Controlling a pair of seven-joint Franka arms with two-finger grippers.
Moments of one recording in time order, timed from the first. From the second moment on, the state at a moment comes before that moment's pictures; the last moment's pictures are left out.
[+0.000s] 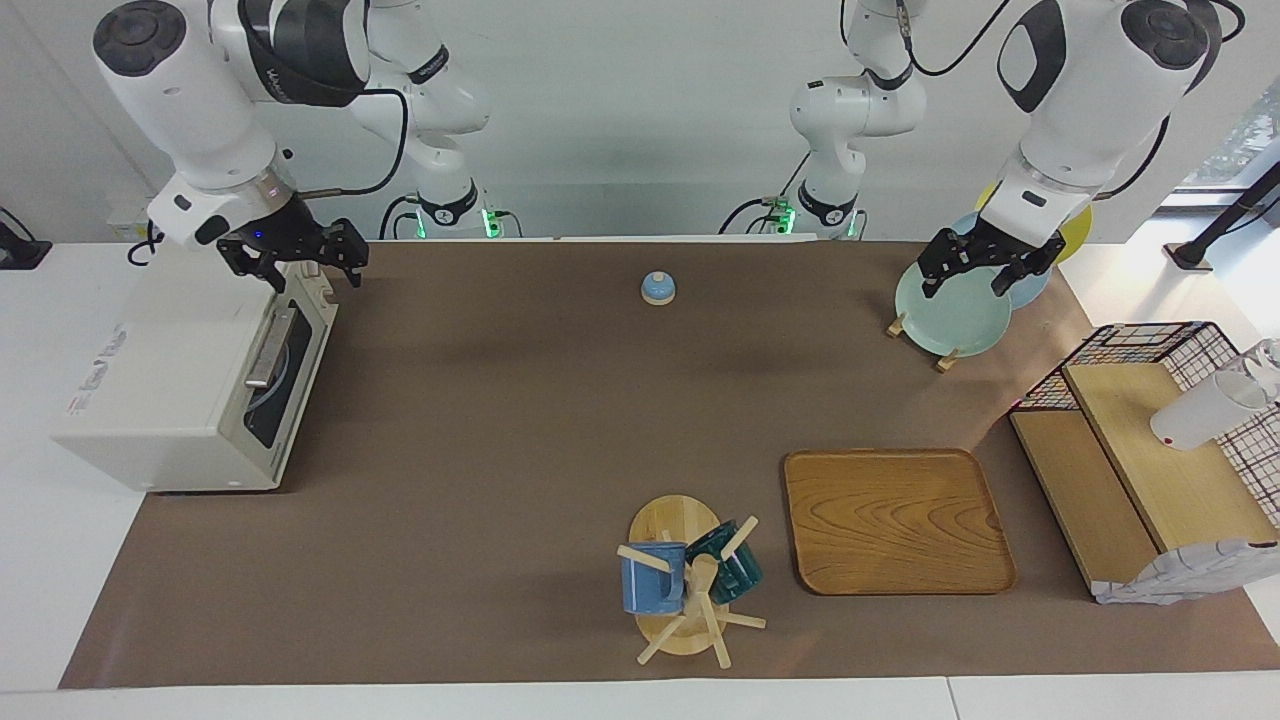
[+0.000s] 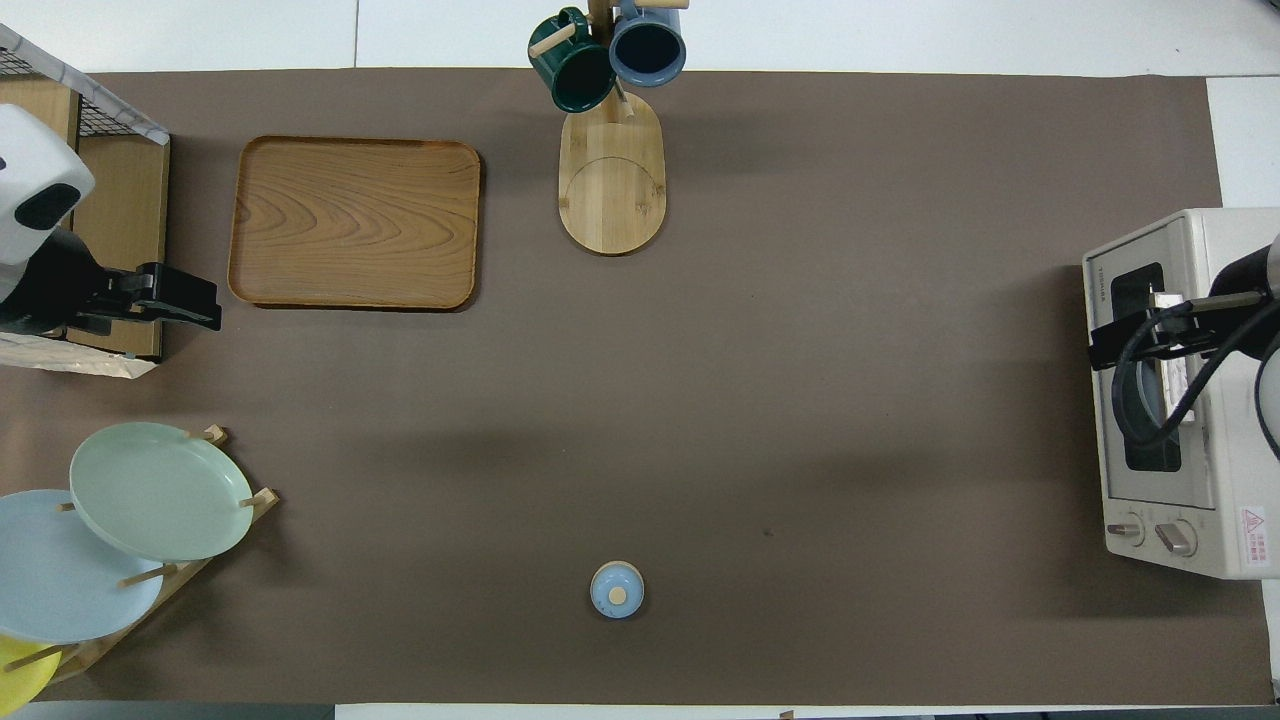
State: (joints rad) left arm -0.03 -0.01 -0.09 -1.66 -0.02 1.60 -0.07; right arm -0.02 -0.04 -0.01 -1.73 -0.02 1.57 -0.11
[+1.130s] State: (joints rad) left arm -0.03 -0.01 -0.09 -1.66 -0.02 1.60 -0.07; right arm -0.03 -0.04 -0.02 -1.70 -0.02 1.57 -0.11
